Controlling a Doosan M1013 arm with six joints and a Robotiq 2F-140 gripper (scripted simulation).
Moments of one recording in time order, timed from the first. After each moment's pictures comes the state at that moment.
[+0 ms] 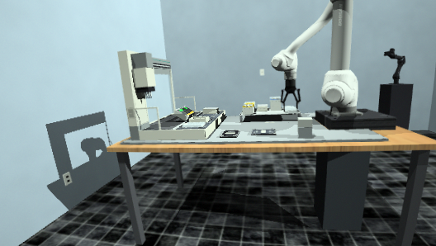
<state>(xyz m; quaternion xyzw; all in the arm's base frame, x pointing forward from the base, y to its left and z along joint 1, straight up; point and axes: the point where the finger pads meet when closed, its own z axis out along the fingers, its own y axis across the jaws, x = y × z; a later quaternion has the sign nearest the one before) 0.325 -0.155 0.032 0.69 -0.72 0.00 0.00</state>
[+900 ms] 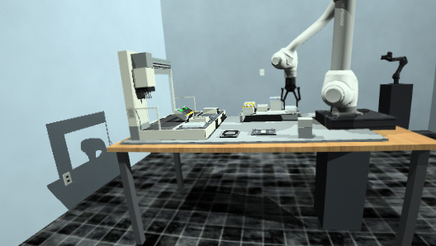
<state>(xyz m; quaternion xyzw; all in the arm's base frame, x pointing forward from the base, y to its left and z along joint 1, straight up) 0.325 -0.155 0.045 0.69 -0.72 0.00 0.00</state>
